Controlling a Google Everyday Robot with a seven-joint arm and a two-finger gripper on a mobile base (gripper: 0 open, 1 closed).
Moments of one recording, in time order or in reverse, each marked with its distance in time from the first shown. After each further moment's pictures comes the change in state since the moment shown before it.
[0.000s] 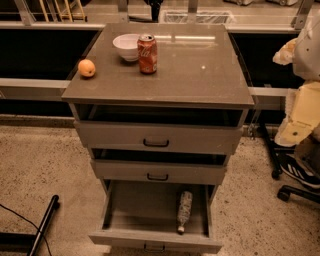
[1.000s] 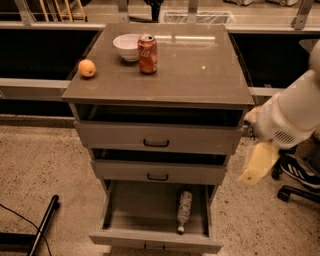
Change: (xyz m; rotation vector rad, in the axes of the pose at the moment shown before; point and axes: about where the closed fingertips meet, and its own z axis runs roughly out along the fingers) arm 0.008 0.035 0.136 -0.121 -0.125 0.123
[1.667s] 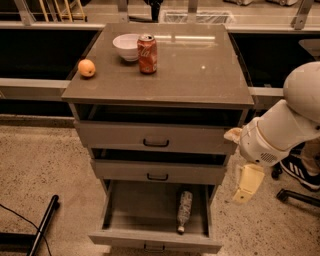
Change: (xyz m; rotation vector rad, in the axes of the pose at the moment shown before) arm 0.005 0.026 0.062 -0.129 -0.049 -0.160
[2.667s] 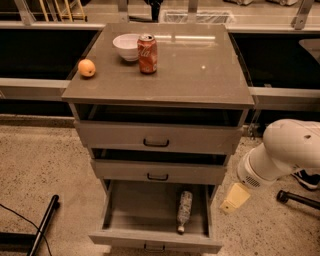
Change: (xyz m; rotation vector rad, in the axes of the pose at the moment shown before) arm 0.084 -0.021 0.090 0.136 0.109 0.404
